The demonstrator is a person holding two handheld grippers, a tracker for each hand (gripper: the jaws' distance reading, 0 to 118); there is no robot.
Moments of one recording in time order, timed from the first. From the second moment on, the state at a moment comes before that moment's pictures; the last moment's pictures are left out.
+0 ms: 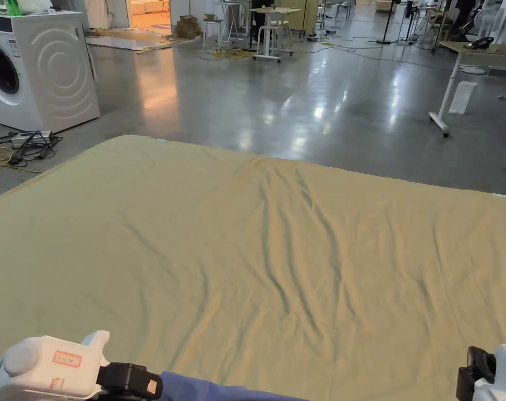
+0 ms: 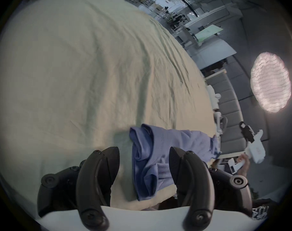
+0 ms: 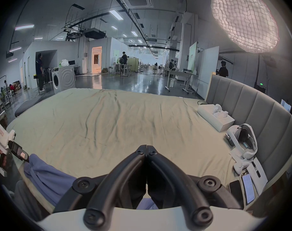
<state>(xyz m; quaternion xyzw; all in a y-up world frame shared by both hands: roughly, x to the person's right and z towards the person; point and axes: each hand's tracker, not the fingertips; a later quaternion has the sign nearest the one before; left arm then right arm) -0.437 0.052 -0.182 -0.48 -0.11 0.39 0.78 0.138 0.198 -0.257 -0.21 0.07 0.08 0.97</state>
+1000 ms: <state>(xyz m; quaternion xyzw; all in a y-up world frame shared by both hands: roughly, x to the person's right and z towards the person) -0.390 0.043 -0.184 -0.46 -0.13 0.45 0.75 0.140 0.182 -0.252 -0.25 0.07 0.08 0.96</state>
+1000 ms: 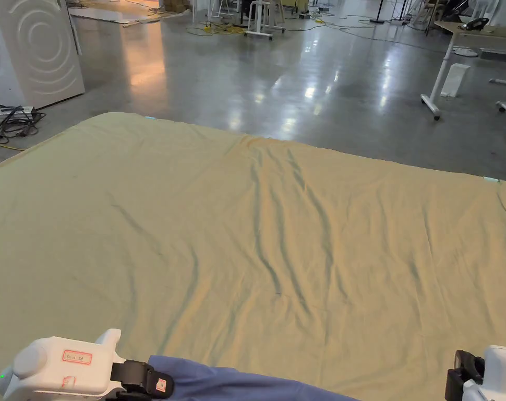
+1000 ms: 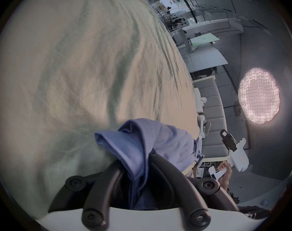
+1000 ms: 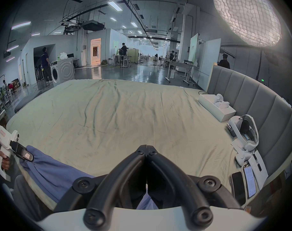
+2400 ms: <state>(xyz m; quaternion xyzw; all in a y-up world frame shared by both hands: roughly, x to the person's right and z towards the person) -0.205 0.185 -0.218 -0.51 -0.12 0.41 0.75 0.182 0.192 -0.247 -0.23 0.07 0.03 0.97</state>
